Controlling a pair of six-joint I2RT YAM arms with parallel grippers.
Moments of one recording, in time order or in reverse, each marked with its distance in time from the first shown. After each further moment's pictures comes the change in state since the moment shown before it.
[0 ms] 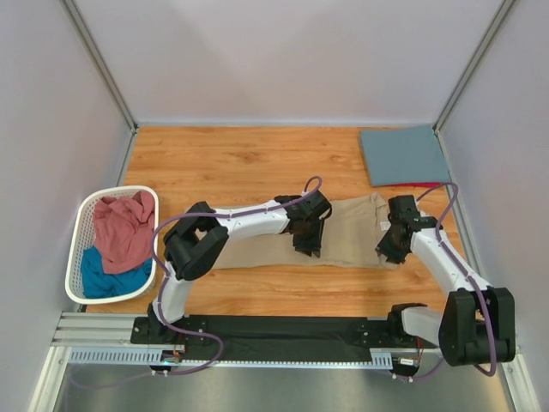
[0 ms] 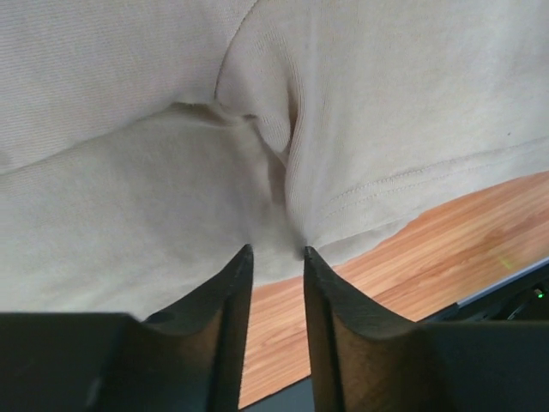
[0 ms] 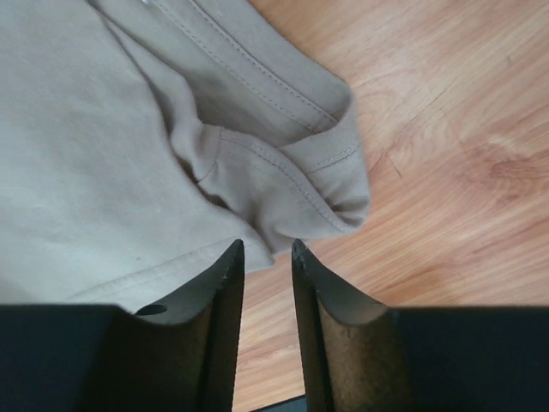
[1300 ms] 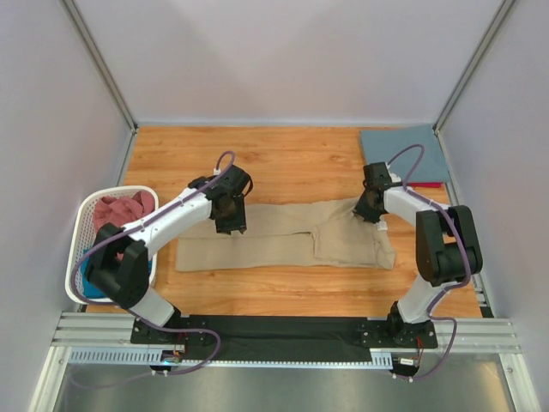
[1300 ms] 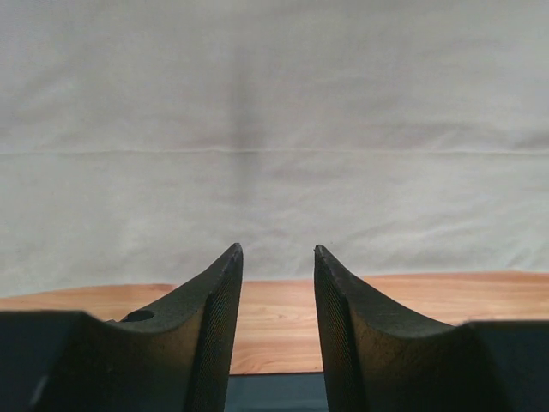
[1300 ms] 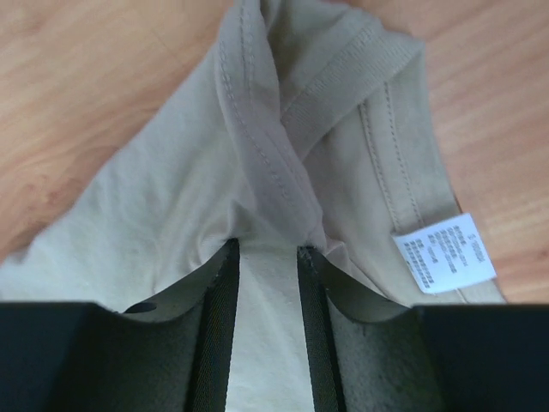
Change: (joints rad) left arm 0.404 -0.478 -0.334 -0.269 -0.229 0.130; right arm 0.077 0.505 0.323 0.349 0.000 -0.021
